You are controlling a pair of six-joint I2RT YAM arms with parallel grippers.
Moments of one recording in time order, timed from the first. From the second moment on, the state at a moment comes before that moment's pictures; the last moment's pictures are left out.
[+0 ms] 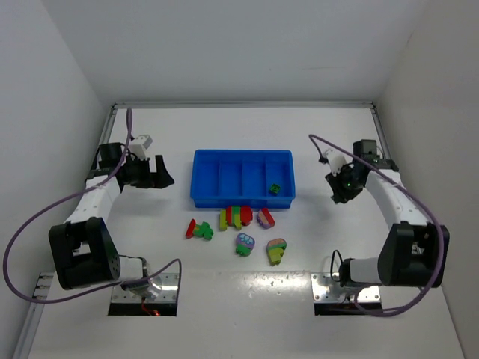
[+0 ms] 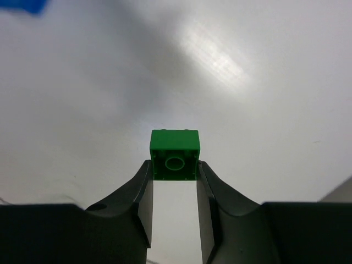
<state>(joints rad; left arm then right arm) 0.23 1.33 0.85 -0.42 0.61 0.13 -0.08 1.38 0.85 -0.75 -0.18 -0.72</state>
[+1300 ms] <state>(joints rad) 0.23 1.26 0.89 -0.55 0.67 0.26 0.28 1.71 1.28 -0.55 -0.39 -0.31</state>
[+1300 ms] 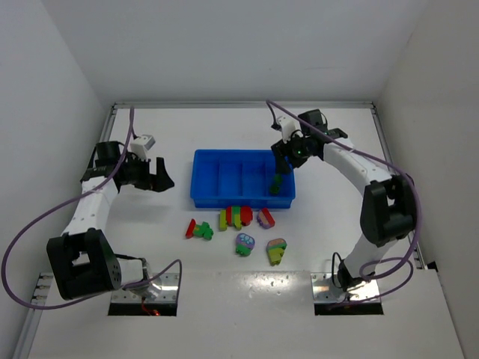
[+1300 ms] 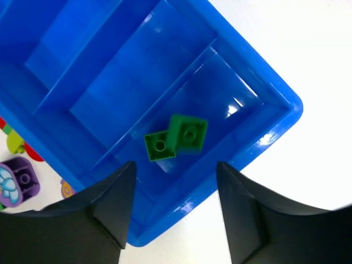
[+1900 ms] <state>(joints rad) 0.12 1.29 1.06 -1.13 0.65 1.12 0.30 1.41 1.23 -0.59 -0.45 -0.32</state>
